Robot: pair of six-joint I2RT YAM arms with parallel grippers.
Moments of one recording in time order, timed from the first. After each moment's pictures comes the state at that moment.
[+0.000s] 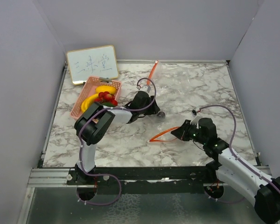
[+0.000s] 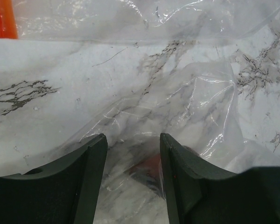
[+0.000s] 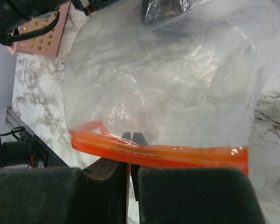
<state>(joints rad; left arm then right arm) -0.69 1.98 1.07 0.34 0.06 -0.68 0.45 0.74 0.25 0.01 -0.29 0.67</state>
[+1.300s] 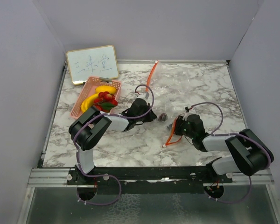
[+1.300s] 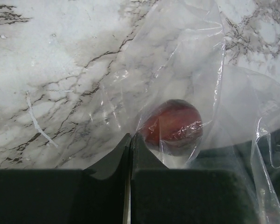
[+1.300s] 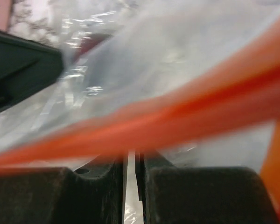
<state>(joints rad) -0.74 1.87 0.88 0.44 0.08 -0.76 0.47 1.36 0.24 0.63 -0.13 0.65</state>
